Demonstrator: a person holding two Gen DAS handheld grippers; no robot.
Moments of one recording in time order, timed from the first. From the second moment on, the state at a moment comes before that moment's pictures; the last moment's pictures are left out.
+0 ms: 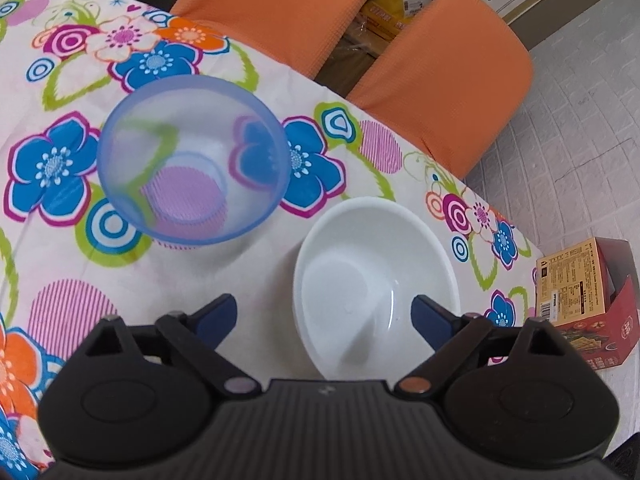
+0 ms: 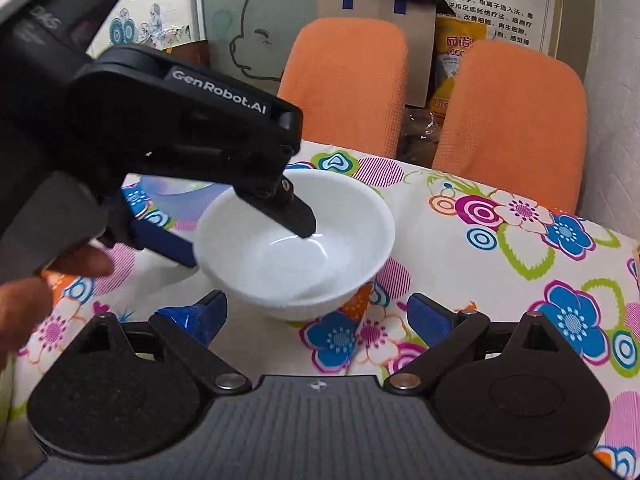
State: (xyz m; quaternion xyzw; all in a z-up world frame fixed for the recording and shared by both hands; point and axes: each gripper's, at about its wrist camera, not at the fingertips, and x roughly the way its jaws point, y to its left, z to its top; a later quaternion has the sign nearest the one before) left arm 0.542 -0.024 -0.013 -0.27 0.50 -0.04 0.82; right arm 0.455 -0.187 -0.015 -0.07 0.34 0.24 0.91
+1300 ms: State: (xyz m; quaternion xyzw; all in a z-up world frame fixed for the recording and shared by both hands) left arm 0.366 -0.067 0.065 -0.11 0.44 -0.19 0.87; right arm 0.268 -0.186 0.049 -0.12 0.22 0.22 0.94
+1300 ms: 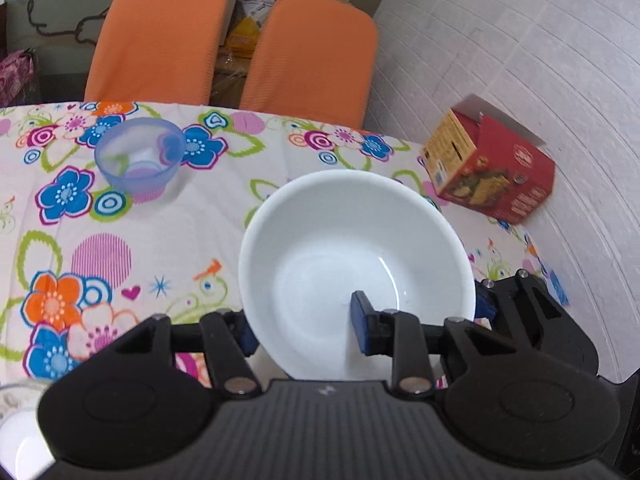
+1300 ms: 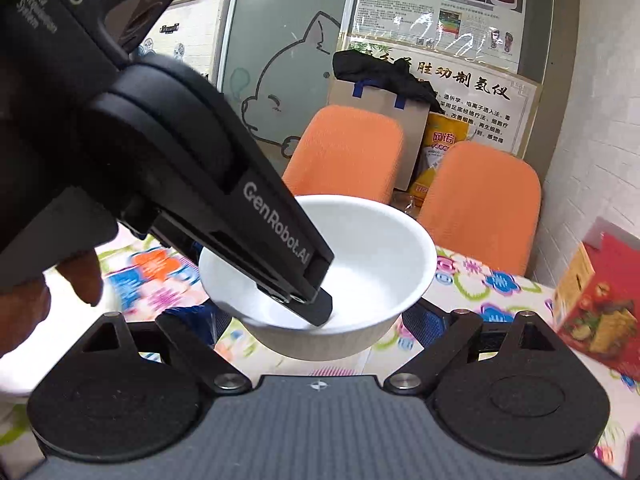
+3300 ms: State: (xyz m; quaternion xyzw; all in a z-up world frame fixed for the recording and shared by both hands) left arm 0.434 0.113 0.061 -0.15 0.41 -0.07 0.90; right arm 0.356 -0.143 0.070 -0.22 0.29 0.26 0.90
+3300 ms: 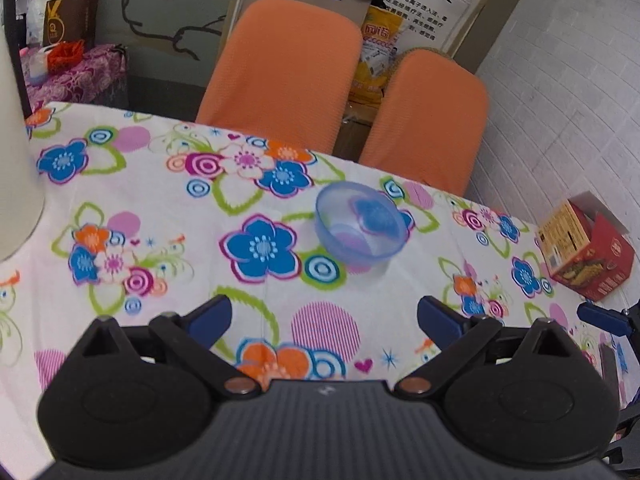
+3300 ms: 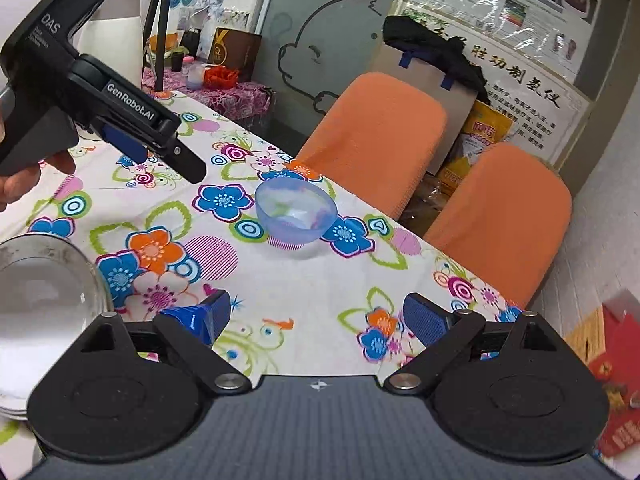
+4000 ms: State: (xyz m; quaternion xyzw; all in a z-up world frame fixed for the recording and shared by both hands) left arm 0.578 0.070 -0.004 -0.11 0.46 -0.06 0.88; right arm 0.487 -0.079 -0.019 -0.16 0.31 0.31 0.88
